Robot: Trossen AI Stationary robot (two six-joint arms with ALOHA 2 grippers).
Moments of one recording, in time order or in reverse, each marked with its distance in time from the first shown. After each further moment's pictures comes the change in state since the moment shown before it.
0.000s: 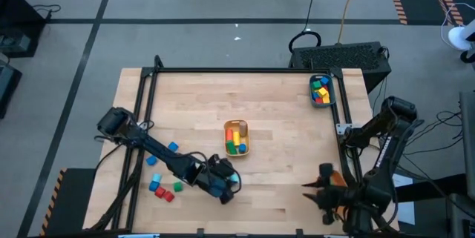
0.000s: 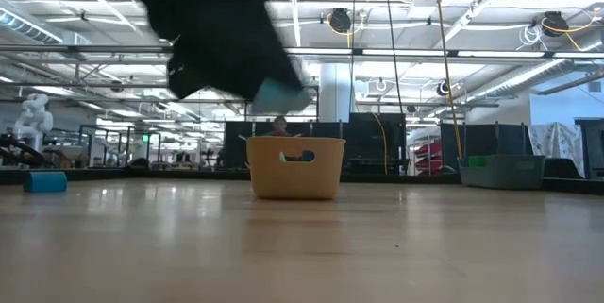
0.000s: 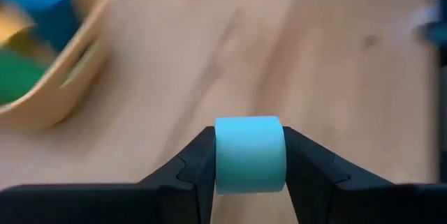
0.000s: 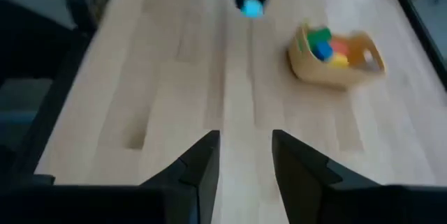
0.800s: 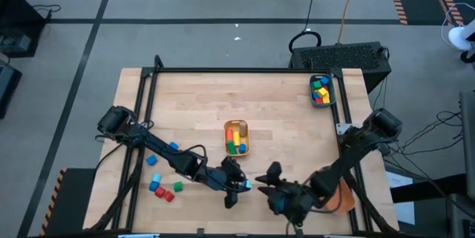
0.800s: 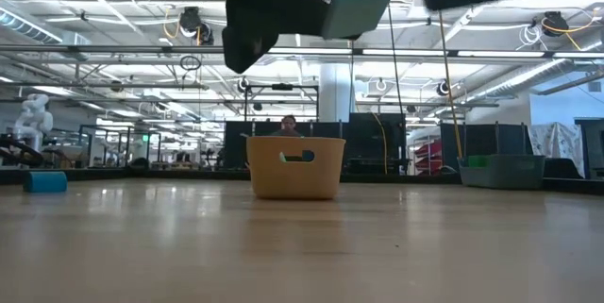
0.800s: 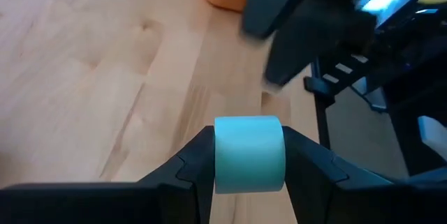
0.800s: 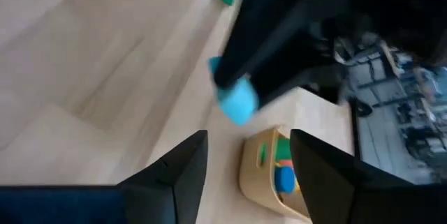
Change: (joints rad) left arm 0.037 -0.003 0.002 0.319 0.129 0.166; right arm -0.392 0.236 -0.002 0.706 -0.039 -1.111
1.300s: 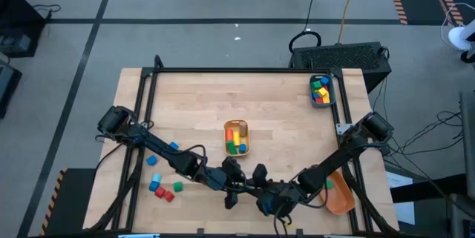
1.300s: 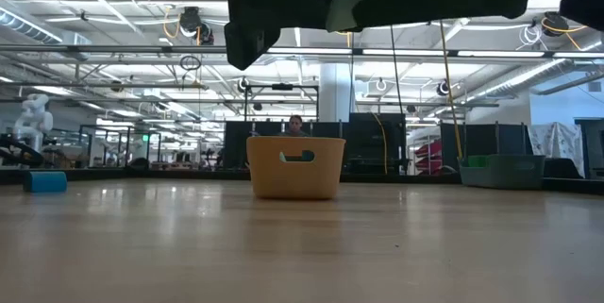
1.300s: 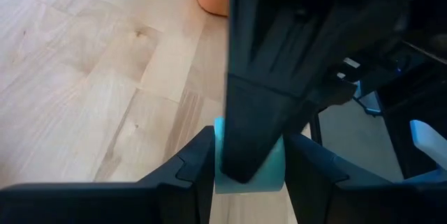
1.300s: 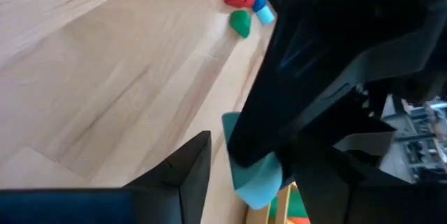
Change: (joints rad) left arm 0.001 0.000 0.001 0.024 0.001 0.004; right arm -0.092 0.091 -0.001 0.259 -0.144 -0.229
